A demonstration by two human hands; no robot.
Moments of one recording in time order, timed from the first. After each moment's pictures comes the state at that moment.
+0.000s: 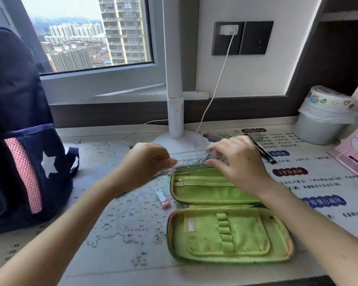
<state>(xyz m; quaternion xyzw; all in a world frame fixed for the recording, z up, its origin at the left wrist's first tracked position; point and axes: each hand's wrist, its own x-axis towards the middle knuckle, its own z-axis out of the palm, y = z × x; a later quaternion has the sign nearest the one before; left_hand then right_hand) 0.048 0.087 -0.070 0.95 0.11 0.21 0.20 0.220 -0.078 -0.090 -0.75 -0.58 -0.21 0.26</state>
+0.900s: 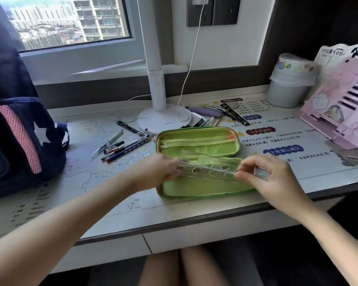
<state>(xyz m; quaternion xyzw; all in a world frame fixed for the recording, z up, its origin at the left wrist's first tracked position) 0.038 0.018 -0.135 0.99 -0.05 0.06 0.07 0.159 -0.231 -0.131 -0.76 -0.48 -0.03 0.44</state>
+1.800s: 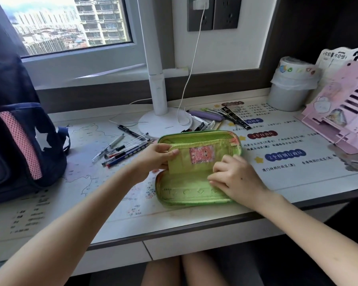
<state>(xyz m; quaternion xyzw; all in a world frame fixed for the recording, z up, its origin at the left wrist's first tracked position) 0.061 0.041 -0.137 0.78 0.22 0.05 0.58 0.173 -0.174 -0.156 -0.74 -0.64 -0.16 0.13</state>
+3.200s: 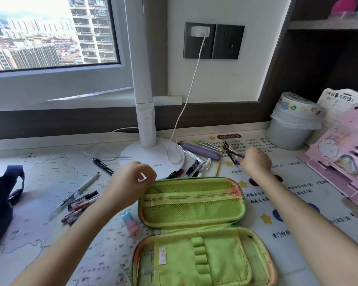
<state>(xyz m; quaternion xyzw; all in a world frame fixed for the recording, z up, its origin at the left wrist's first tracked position) 0.111 0.095 -0.122 0.92 0.23 0.19 0.25 0.396 -0.081 -0.156 -0.99 -0.13 -0.05 0.10</state>
